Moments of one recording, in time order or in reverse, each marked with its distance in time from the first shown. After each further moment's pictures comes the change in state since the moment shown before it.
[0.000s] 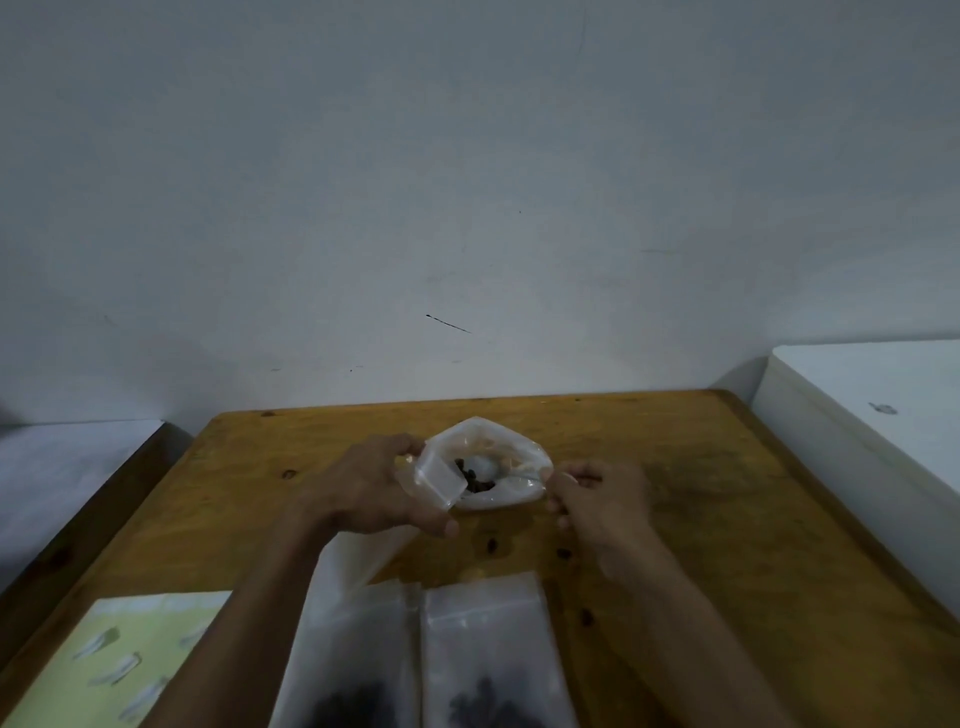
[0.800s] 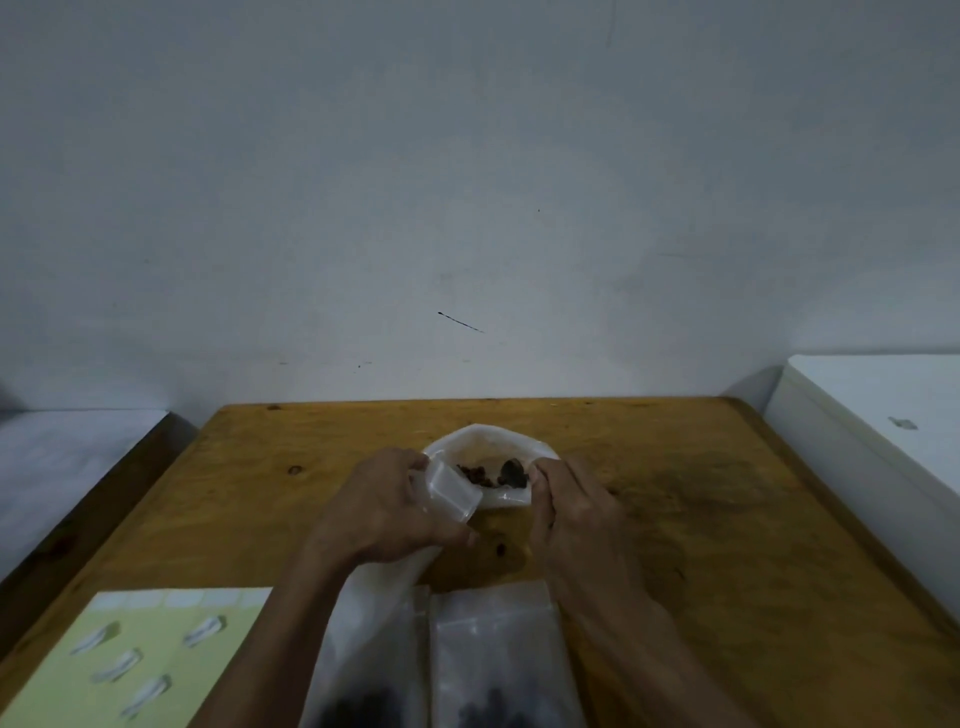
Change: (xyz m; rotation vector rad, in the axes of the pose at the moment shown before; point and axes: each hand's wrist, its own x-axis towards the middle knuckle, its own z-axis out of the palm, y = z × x) left_hand -0.010 0.000 0.022 -0.058 0.152 -0.038; right_hand -0.020 0.019 0.032 -0.606 0.271 -1.004
